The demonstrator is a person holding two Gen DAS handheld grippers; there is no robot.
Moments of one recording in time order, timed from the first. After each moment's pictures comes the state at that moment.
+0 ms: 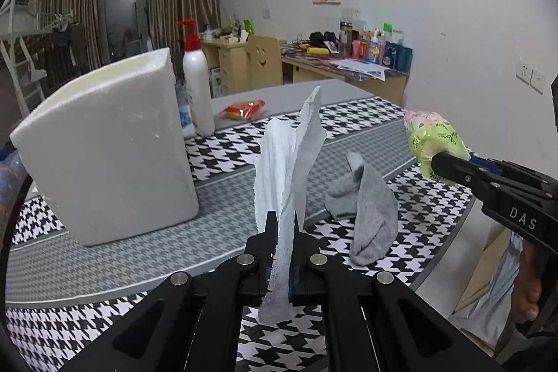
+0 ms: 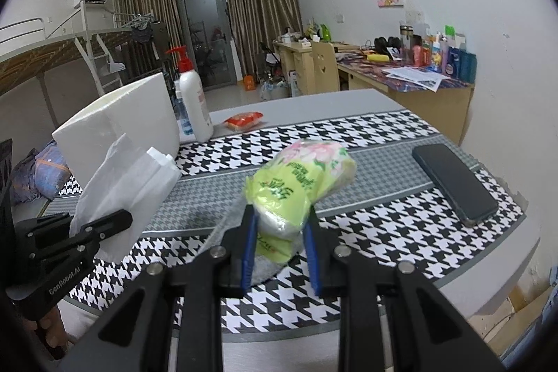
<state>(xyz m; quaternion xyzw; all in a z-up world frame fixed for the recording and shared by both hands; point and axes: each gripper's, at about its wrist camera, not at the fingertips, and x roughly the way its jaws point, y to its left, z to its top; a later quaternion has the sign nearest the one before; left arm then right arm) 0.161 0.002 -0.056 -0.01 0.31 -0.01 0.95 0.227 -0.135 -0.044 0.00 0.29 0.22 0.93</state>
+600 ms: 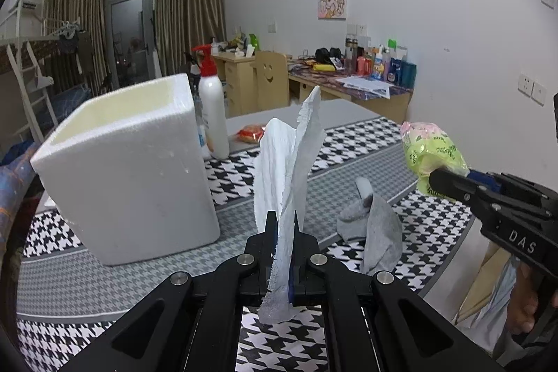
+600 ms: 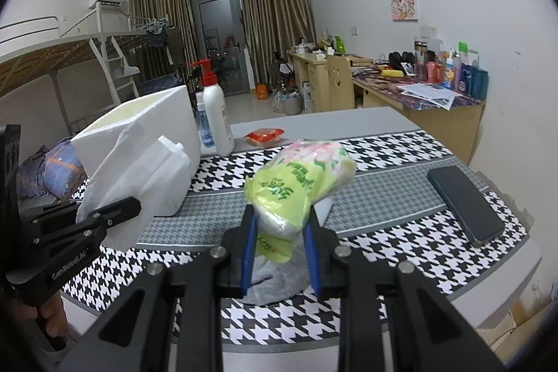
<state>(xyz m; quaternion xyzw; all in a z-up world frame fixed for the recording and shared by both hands) 0.161 0.015 -0.030 -0.01 0.29 0.00 0.96 0.221 -0.118 -0.027 -0.01 0.26 0.24 0.93</state>
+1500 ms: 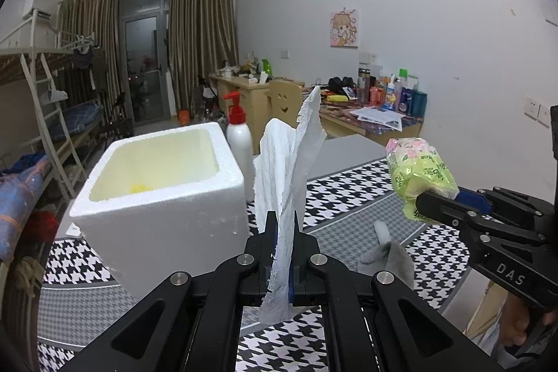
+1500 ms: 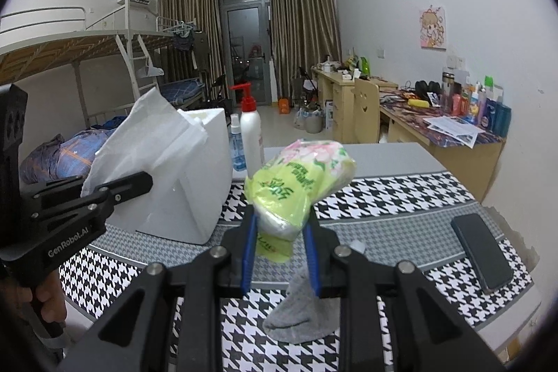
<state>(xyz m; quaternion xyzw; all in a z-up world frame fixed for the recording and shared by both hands) 0.157 0.053 0.015 -0.01 0.24 0.02 0.97 0.223 -0.078 0.006 -0.04 0.22 0.29 0.93</state>
